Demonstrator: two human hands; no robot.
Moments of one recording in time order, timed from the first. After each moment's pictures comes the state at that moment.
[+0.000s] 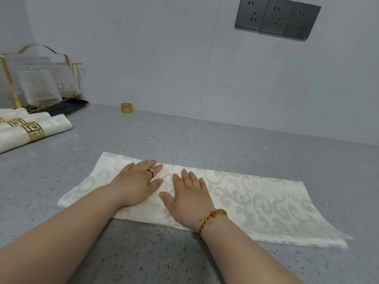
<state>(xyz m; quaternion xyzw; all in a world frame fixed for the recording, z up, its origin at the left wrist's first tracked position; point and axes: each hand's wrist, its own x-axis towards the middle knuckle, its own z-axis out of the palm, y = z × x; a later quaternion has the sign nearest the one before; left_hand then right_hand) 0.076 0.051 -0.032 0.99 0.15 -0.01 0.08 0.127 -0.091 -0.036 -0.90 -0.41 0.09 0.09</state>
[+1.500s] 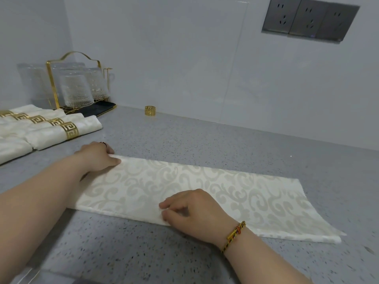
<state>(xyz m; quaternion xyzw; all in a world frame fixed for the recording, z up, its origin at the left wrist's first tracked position) 0.032 0.171 -0.003 0.89 0.42 0.01 0.16 0.098 -0.085 -0.020 -0.75 -0.58 0.10 0.29</state>
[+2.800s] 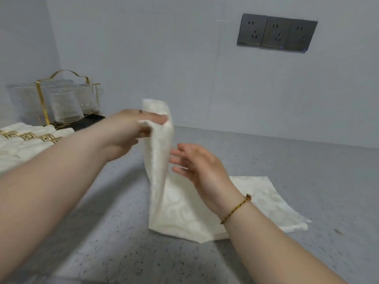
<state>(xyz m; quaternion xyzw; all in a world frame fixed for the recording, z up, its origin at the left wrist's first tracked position) 0.032 0.047 0.098 0.78 0.11 0.20 0.58 0.104 -0.093 0.037 -0.56 -0.31 0.24 0.73</state>
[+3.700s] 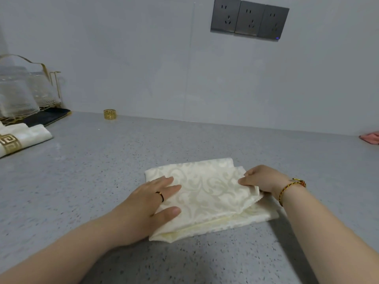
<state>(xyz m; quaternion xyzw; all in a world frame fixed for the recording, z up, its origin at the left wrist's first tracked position) 0.045 -0.017 -0.015 0.98 0.01 -0.01 0.20 0.217 -0.223 0.021 -0.92 -0.13 0.19 0.31</state>
